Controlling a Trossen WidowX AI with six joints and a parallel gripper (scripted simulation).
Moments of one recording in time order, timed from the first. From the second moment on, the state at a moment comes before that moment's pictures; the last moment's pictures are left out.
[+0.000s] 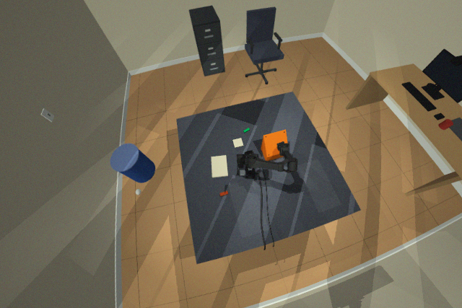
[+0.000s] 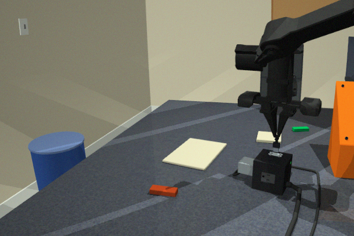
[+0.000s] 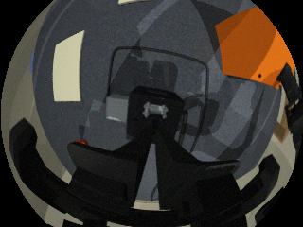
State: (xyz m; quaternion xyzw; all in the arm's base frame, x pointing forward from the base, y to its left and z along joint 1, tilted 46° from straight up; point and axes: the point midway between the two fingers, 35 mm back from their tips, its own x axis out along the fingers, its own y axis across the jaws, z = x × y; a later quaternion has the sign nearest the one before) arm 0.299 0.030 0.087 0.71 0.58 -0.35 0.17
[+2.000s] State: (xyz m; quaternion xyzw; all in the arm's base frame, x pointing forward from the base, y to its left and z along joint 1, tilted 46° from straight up) arm 0.300 0.035 0.082 0.71 0.58 -0.35 0.17
